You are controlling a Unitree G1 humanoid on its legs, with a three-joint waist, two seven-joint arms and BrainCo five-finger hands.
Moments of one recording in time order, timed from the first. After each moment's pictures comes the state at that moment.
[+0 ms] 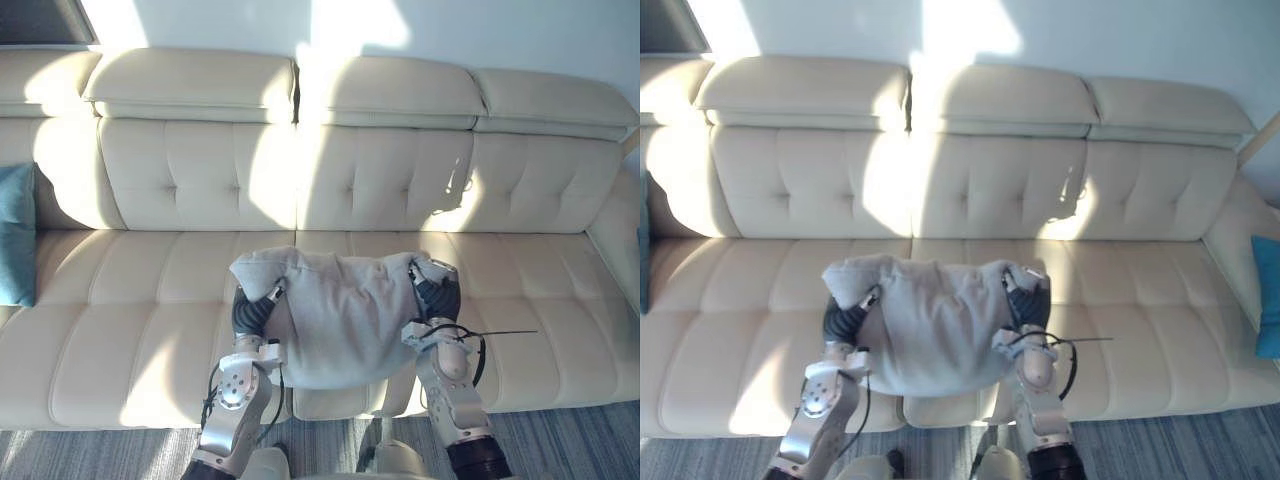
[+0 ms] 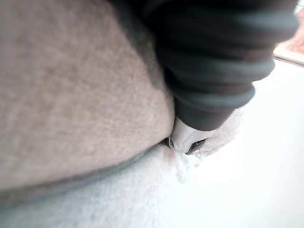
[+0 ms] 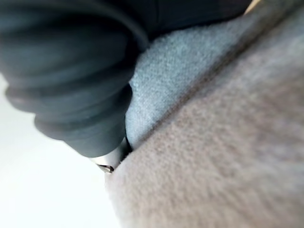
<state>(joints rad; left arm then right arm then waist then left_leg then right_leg) 0.10 0.11 -0.29 -0.01 -0.37 -0.23 0.34 -0.04 -0.07 0.12 0.09 0.23 -0.23 -0.29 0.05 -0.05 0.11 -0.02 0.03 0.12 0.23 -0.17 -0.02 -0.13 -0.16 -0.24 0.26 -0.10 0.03</state>
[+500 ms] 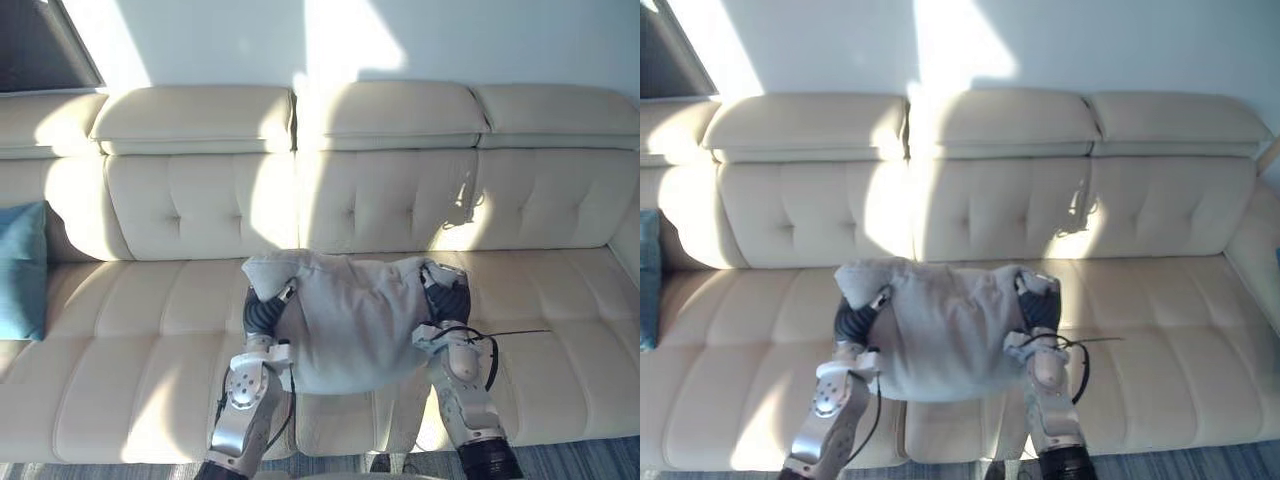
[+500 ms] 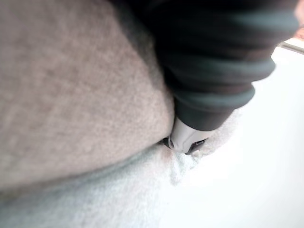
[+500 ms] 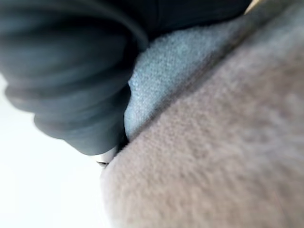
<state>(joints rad) 0.09 0.07 -0.28 -0.02 -0.35 -0.23 0.31 -0.04 -0.08 0.08 0.09 0.23 -0.21 -0.27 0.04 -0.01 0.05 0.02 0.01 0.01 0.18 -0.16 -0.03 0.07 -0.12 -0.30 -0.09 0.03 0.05</state>
